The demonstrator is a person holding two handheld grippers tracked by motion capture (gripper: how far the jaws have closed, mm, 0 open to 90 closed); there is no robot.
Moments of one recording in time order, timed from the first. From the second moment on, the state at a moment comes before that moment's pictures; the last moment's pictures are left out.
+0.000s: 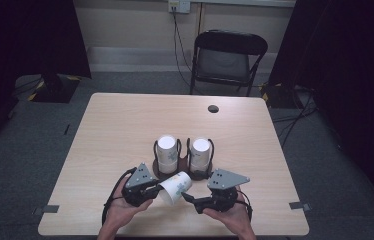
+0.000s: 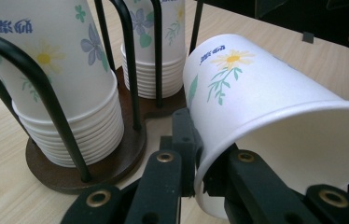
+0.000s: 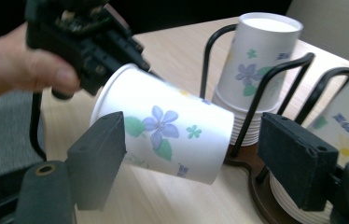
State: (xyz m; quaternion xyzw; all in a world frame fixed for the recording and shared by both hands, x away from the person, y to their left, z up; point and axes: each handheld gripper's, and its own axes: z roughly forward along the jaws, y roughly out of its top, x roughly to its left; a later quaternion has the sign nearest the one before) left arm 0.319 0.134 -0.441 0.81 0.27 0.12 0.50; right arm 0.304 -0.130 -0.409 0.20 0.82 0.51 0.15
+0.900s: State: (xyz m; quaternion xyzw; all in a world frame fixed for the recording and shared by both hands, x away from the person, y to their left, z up) left arm 0.344 0.133 -0.432 0.84 0.28 0.04 0.46; right arm 0.305 -0.092 -0.417 0.06 0.88 0.41 0.22
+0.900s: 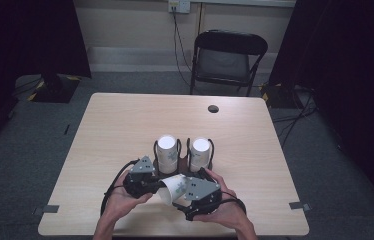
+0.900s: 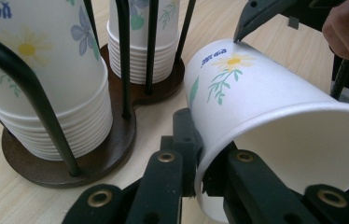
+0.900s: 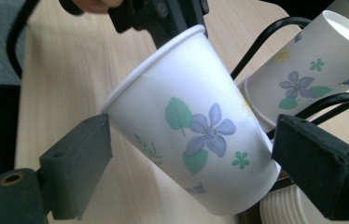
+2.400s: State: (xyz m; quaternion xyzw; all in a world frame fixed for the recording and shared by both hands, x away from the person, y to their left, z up) left arm 0.352 0.122 -0.421 0.82 0.34 -0.01 0.45; right arm 0.299 -0.069 -0.433 0.03 0.87 0.37 0.33
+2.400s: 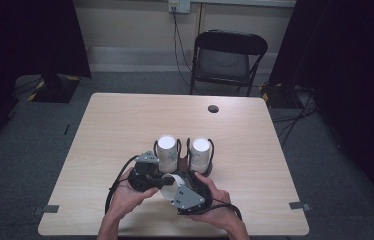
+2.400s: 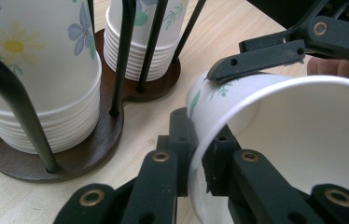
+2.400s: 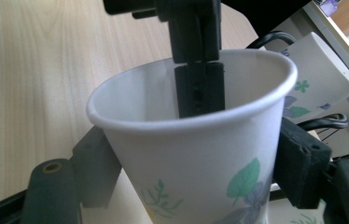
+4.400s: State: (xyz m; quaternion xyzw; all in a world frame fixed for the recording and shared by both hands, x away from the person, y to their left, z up) left arm 0.340 0.133 -0.423 0.78 0.37 0.06 0.51; right arm 0.305 -0.085 -0.429 0.12 0.85 0.43 0.30
